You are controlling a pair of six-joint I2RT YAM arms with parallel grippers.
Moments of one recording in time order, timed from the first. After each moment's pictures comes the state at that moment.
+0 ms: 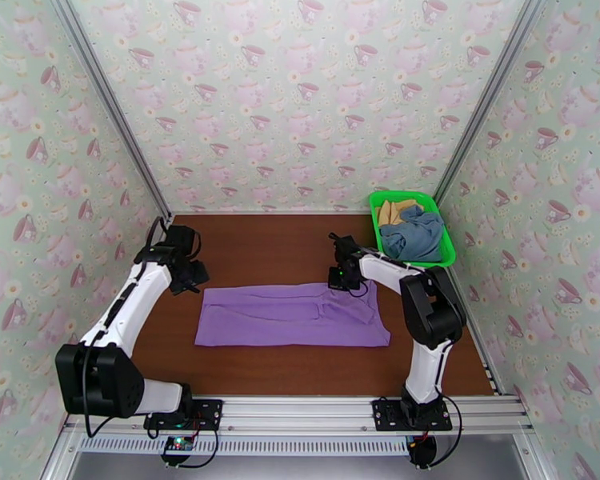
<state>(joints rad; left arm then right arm) -0.05 1.41 1.23 -1.02 -0.15 -0.55 0.40 1.91 1.27 -0.60 -0.09 0.40</state>
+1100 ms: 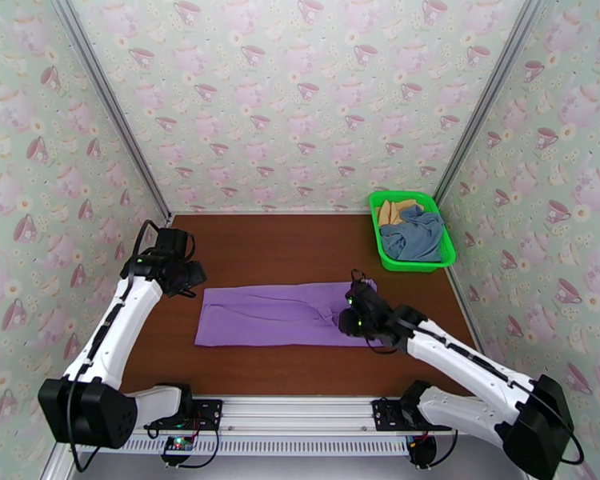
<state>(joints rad) -0.06 1.26 1.21 -1.04 -0.14 -0.55 0.64 1.15 0.84 -0.73 0.11 0.66</state>
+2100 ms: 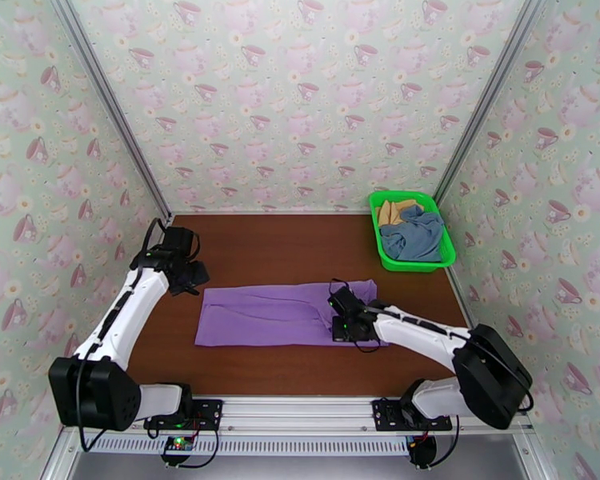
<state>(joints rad) -0.06 1.35 1.21 -1.01 -0.14 -0.54 0.73 1.35 0.68 -0.61 0.11 0.71</state>
